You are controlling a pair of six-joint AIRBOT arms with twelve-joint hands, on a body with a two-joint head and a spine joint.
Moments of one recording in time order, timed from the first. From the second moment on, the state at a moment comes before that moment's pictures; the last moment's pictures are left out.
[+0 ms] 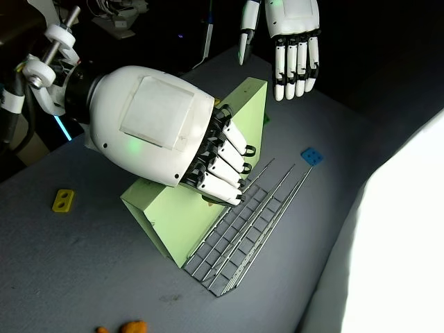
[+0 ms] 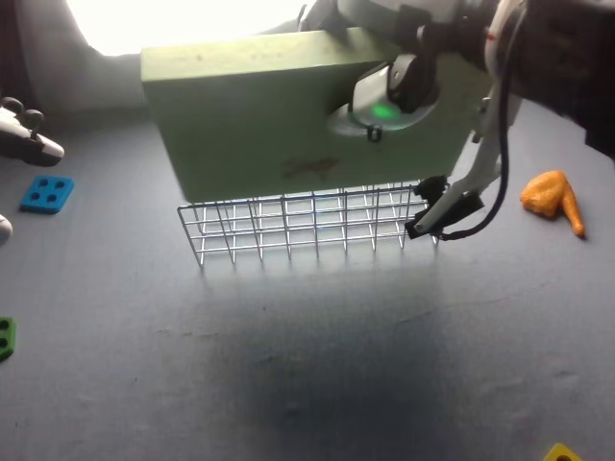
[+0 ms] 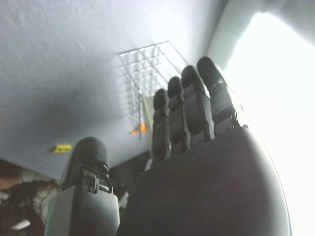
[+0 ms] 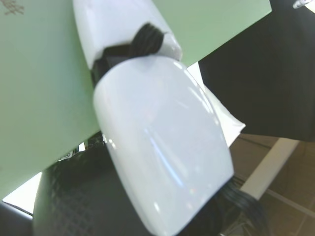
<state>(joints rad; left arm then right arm) -0.17 -0.53 1.00 3.00 -0.83 -1.66 -0.02 -1.22 0.97 1.54 0.51 -2.18</state>
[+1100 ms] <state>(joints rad) -0.17 -0.53 1.01 3.00 -0.83 -1.66 -0.13 -1.35 1.16 1.51 0.45 -2.09</state>
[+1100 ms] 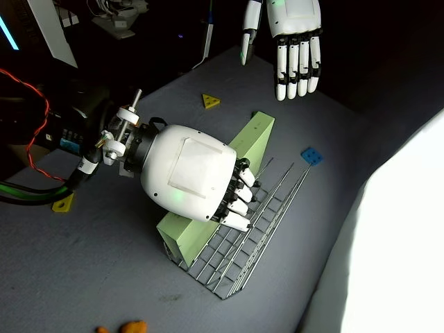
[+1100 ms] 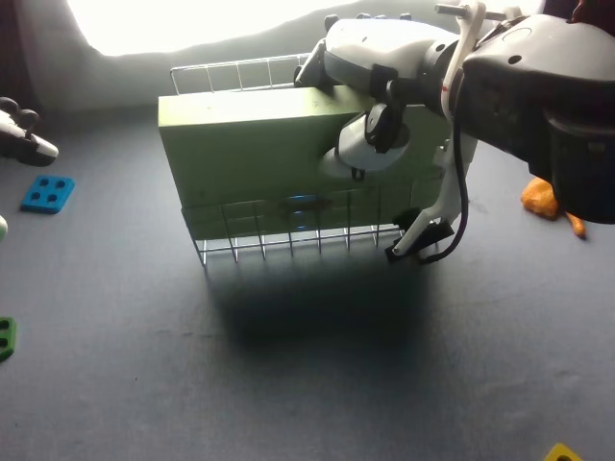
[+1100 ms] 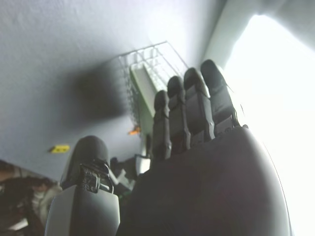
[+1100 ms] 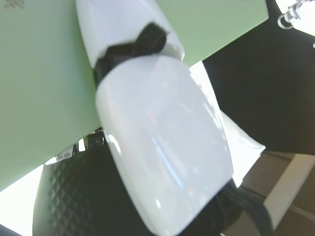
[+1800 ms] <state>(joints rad) -0.17 -0.53 1.01 3.00 -0.83 -1.66 -0.14 -1.36 1.16 1.51 0.44 -2.08</state>
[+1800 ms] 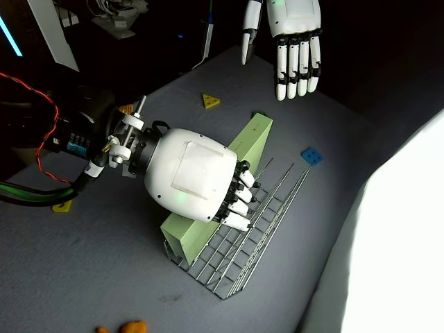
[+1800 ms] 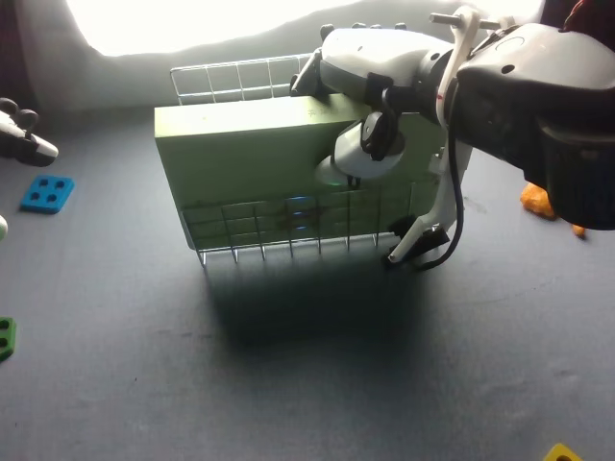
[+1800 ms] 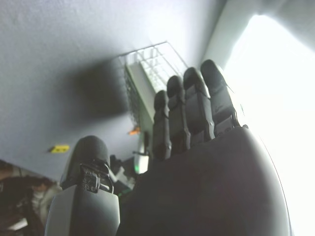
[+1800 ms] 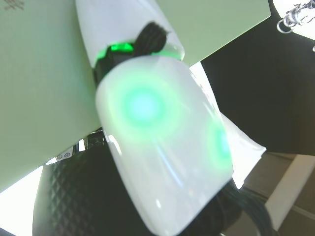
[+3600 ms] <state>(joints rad) -0.17 -0.53 1.01 3.00 -0.83 -1.66 -0.14 -1.36 1.16 1.51 0.42 -2.07</state>
